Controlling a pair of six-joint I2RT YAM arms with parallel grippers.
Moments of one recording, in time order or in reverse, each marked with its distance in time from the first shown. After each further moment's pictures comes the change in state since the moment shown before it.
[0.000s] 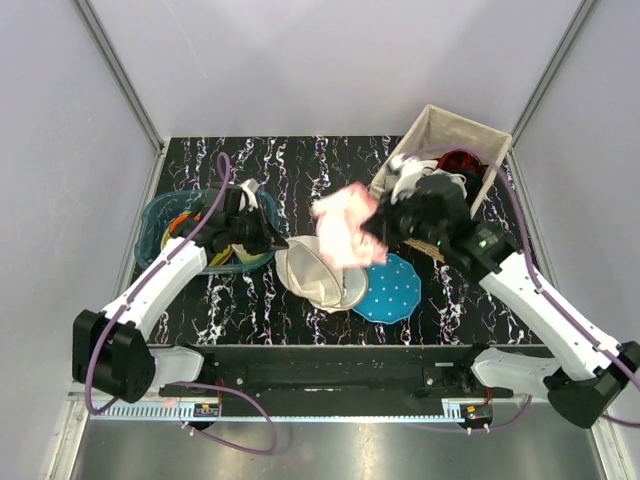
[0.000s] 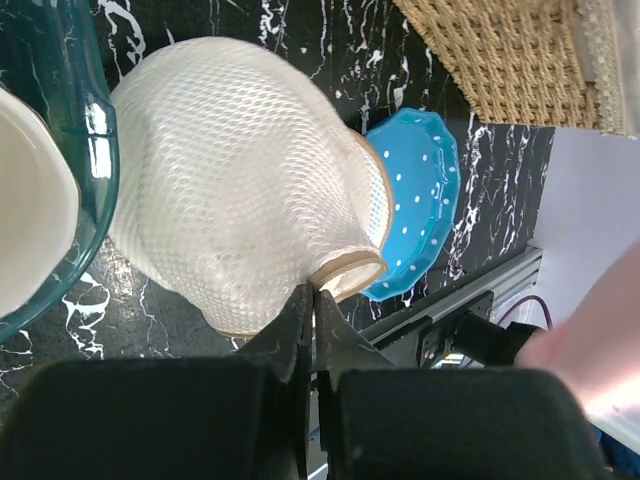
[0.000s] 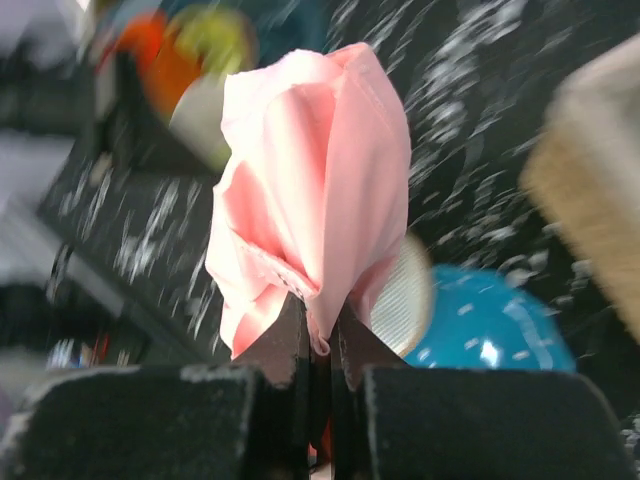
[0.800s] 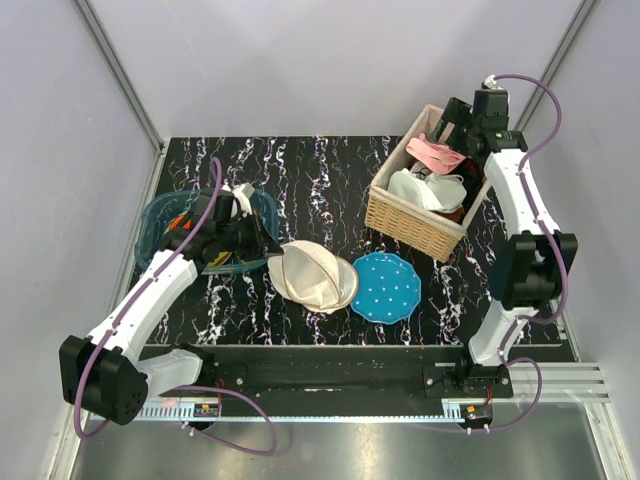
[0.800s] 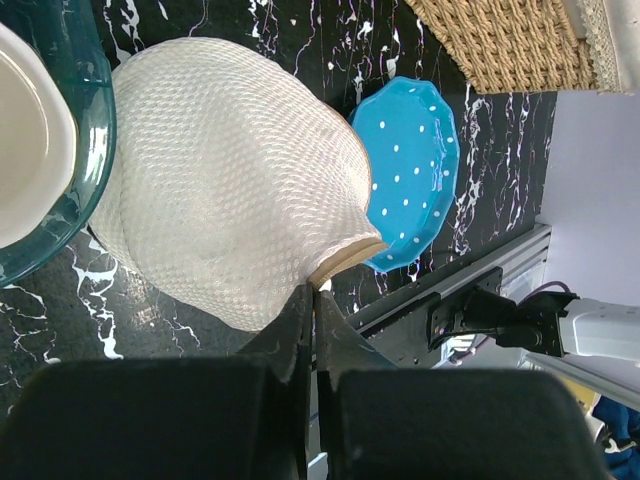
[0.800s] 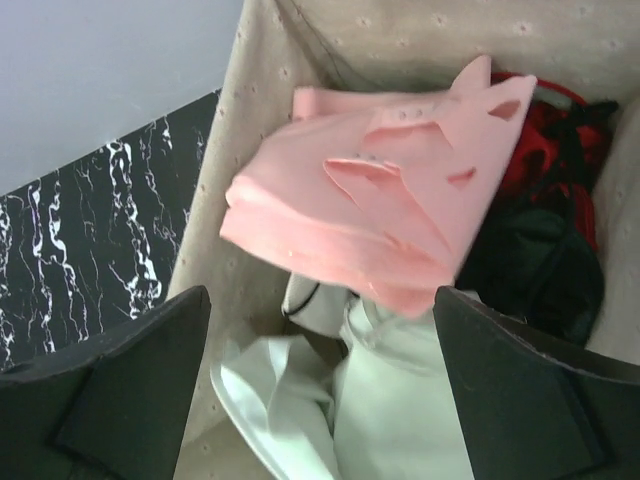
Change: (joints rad) left arm 0.000 -0.132 -0.021 -0.083 0.016 0.051; right arm -0.722 0.748 0.625 0.051 0.168 0.128
